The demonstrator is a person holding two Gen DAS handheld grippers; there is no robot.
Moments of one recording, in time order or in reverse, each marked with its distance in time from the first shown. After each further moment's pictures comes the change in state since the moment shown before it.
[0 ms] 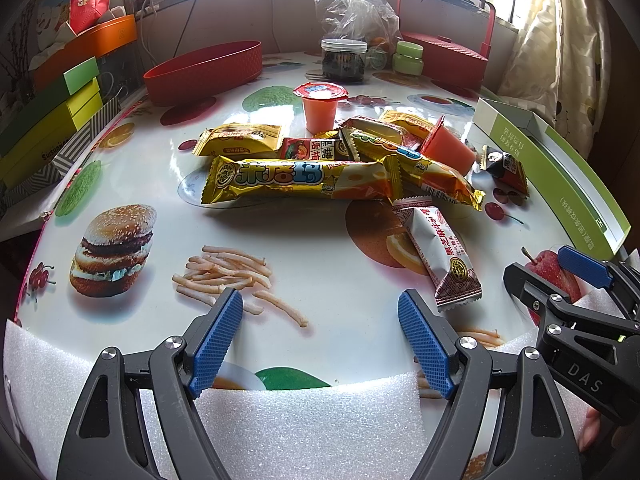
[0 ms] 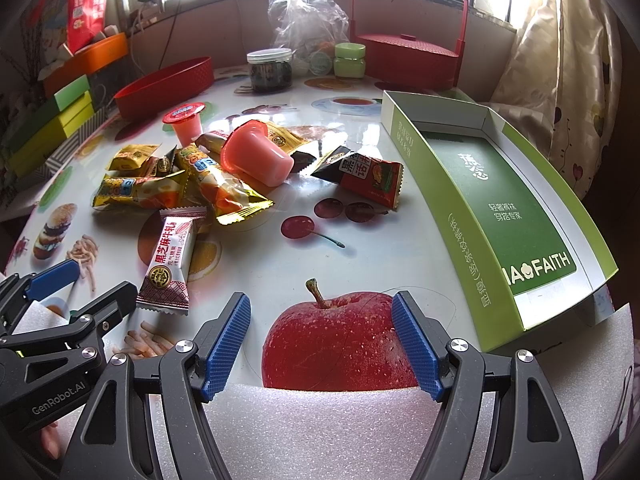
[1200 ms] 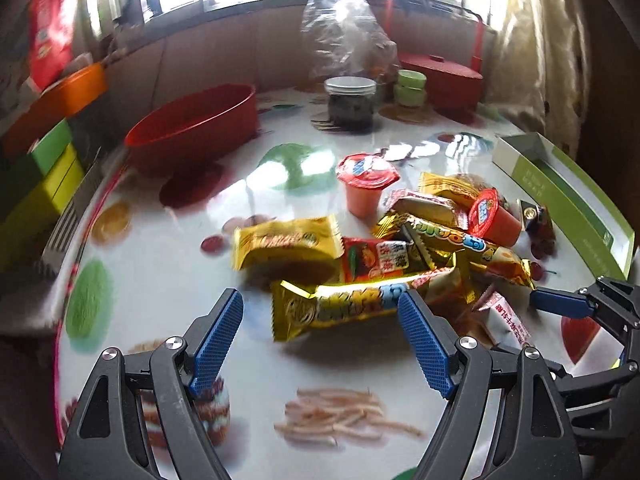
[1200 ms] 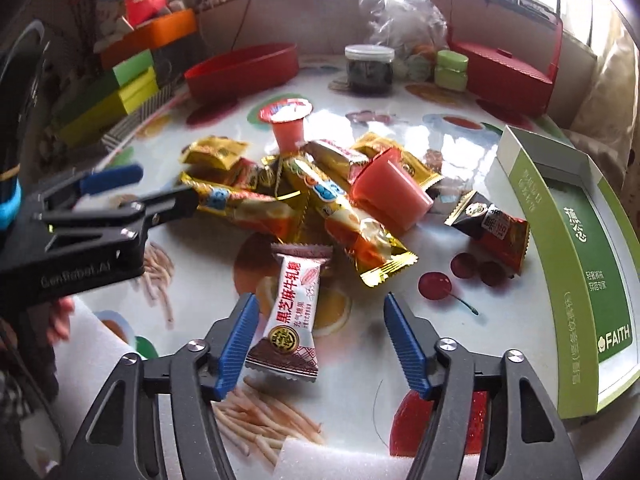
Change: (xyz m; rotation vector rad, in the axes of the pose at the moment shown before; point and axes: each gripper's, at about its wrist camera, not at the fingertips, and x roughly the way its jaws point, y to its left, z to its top) left arm 0.014 0.051 0.073 0.182 -0.069 -0.056; right arm 0.027 0.058 0.031 -0.135 0.065 0.203
